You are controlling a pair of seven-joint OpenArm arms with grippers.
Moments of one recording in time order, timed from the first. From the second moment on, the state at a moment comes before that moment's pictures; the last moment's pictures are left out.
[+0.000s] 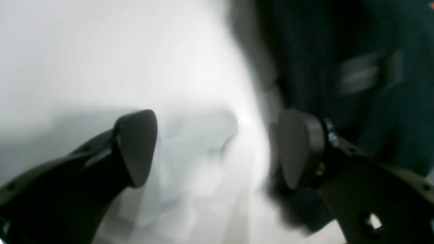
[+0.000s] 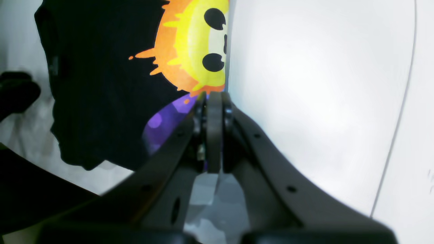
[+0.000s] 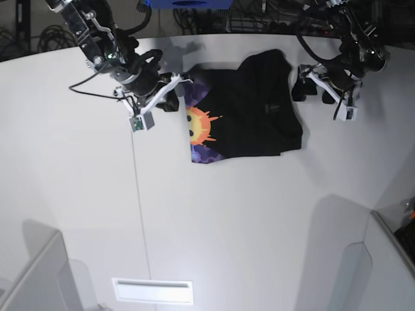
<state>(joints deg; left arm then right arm) 16.8 -2.3 -37.6 98.9 -32.6 -39.2 64.4 -15.8 21.9 -27.5 112.6 34.6 -17.6 -39.7</state>
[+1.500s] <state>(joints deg) 11.7 -3.8 -24.5 90.6 -49.0 -32.5 63.9 -16.5 21.6 -27.7 112.6 34.6 -17.6 -39.7</state>
